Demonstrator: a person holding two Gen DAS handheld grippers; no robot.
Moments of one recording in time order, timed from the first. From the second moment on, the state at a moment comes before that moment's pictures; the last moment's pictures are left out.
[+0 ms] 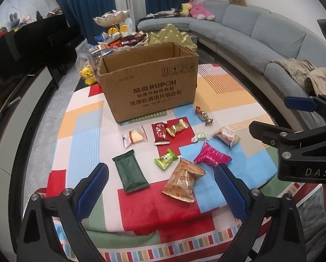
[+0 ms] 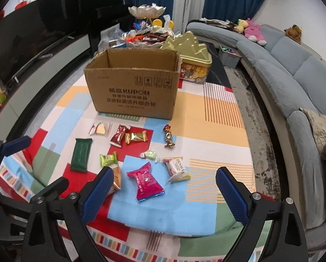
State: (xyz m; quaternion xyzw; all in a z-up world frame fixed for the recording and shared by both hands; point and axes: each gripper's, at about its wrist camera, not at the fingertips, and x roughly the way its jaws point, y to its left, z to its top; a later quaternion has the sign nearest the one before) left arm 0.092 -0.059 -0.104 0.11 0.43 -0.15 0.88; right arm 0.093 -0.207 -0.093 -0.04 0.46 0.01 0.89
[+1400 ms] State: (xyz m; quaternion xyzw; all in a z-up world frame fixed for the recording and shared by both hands) left arm 0.138 -0.087 -0.225 0.12 0.52 -0.24 0.81; right arm 0.143 -0.186 -0.222 -0.10 0.54 0.14 0.82
